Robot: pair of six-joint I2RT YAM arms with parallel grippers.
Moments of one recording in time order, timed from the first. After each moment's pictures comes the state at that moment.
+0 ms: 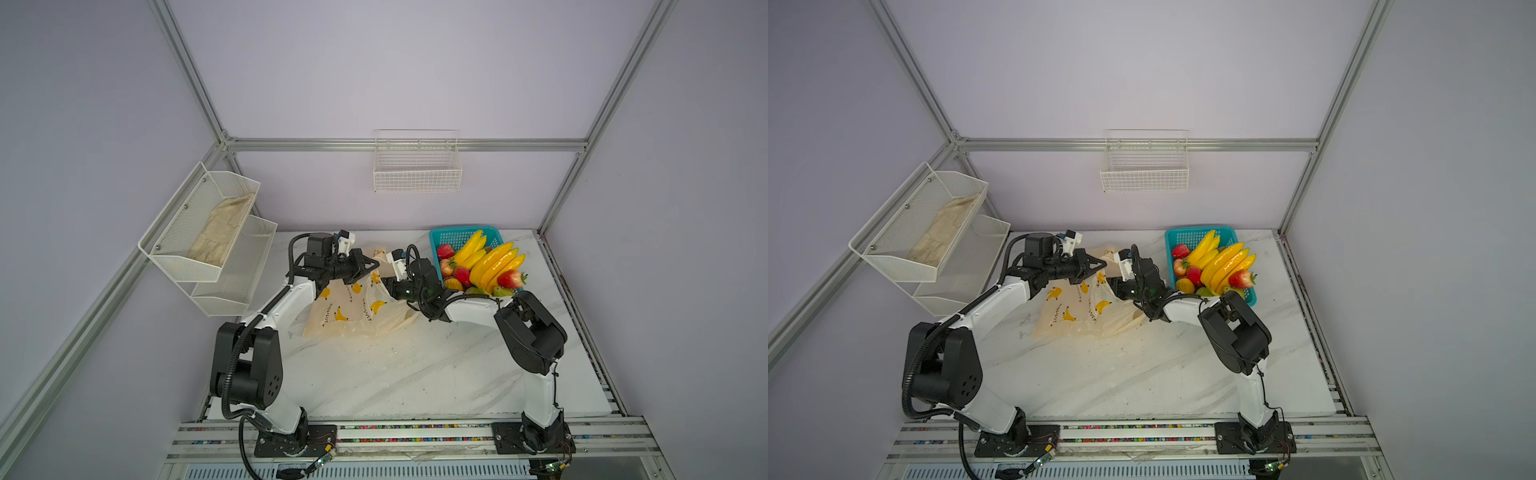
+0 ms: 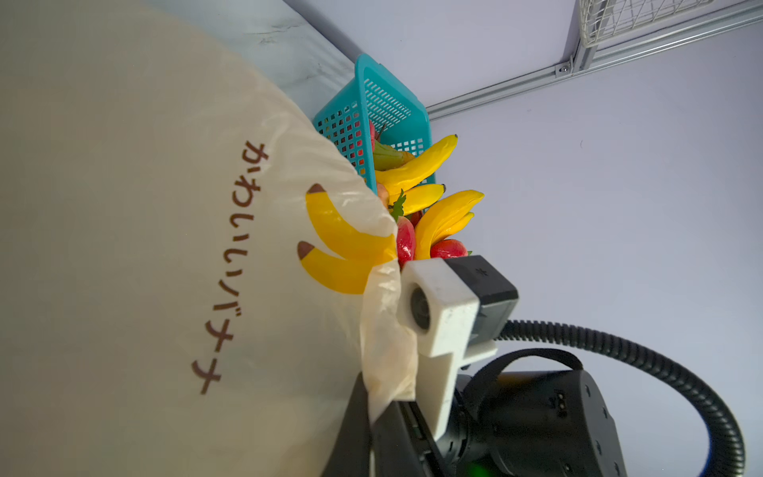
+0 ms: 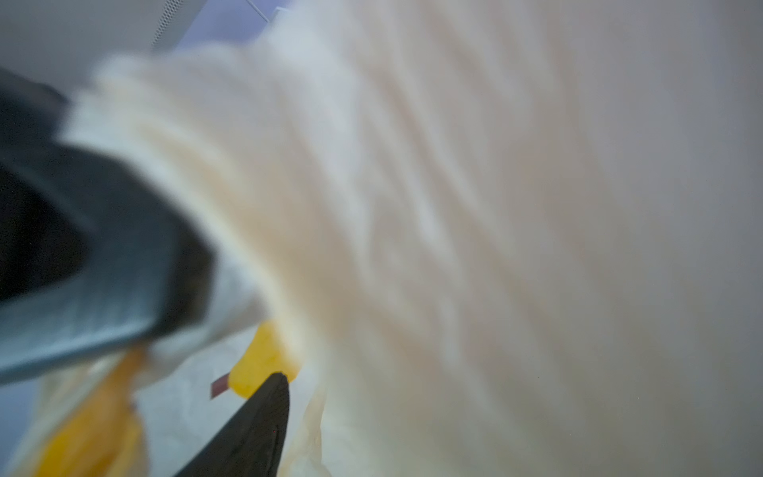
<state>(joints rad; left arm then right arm) -0.17 1.61 1.20 -0.16 0.77 -0.81 0.71 1.96 1.21 0.45 -0.45 0.63</state>
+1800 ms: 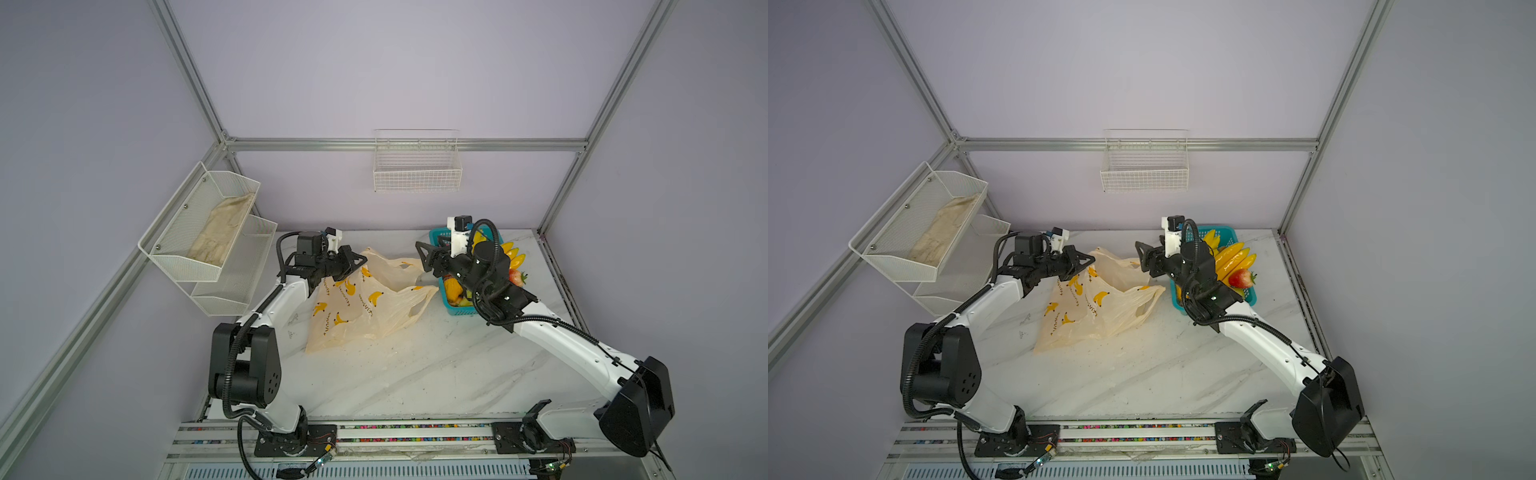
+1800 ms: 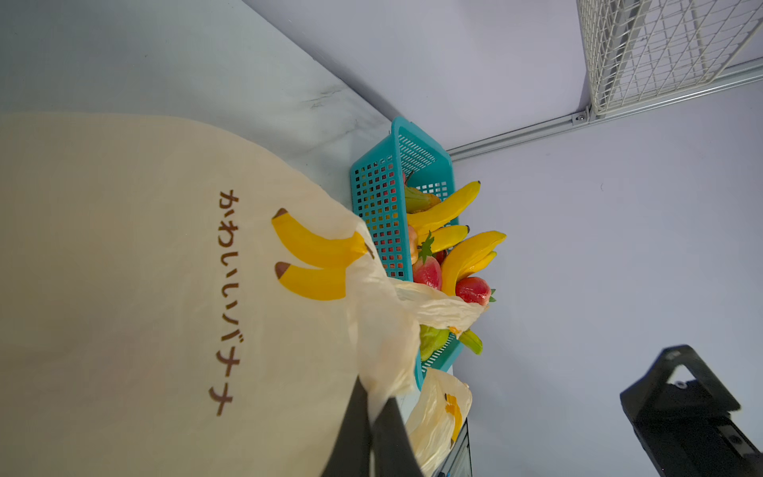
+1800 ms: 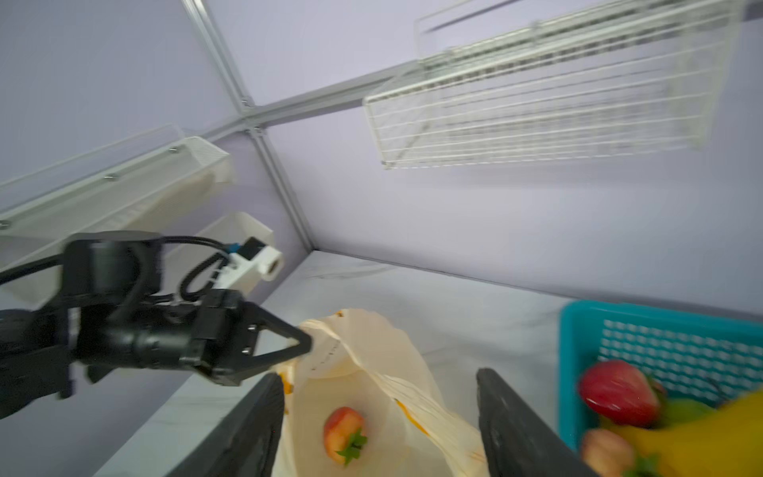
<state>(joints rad) -0.10 1.61 1.20 -0.16 0.70 -0.77 0.60 1.33 1.11 0.10 0.09 0.29</state>
